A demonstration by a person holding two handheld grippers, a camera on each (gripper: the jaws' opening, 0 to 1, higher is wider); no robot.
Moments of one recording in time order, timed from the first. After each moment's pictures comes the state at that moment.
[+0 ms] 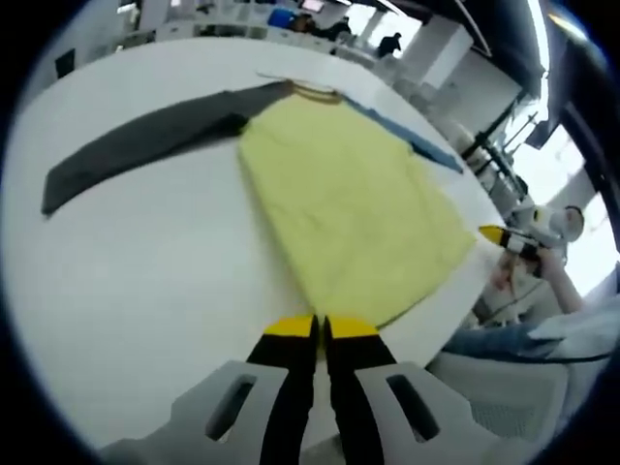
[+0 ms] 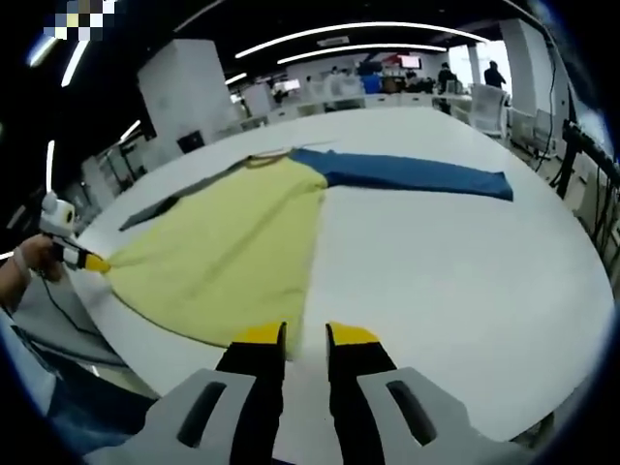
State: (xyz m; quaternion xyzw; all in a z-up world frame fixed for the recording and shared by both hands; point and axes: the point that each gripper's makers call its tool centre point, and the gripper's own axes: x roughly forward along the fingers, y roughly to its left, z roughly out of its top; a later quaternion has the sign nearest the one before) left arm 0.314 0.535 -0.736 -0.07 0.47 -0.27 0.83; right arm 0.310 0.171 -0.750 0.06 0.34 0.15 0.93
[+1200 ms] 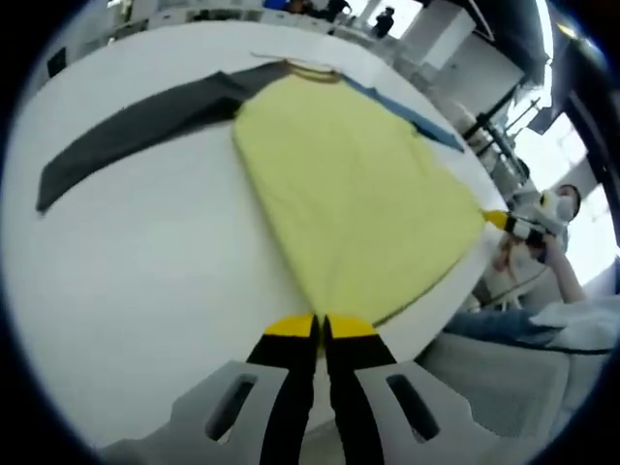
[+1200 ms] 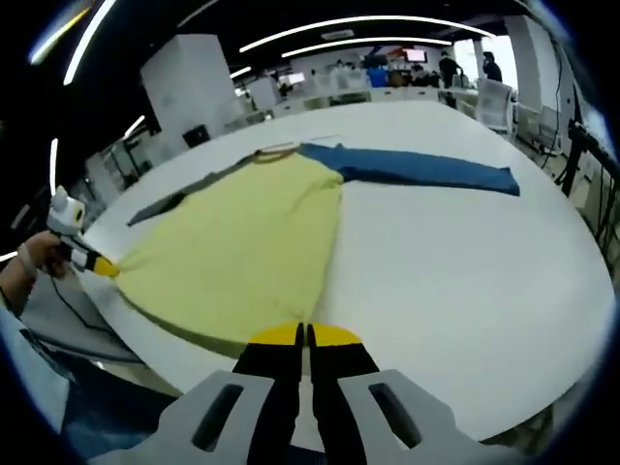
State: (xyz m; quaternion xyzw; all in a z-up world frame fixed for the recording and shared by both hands) left arm 0.296 0.536 -0.750 -0.03 0.53 -0.27 0.80; right arm 0.296 0.182 -0.748 0.06 0.35 0.15 0.92
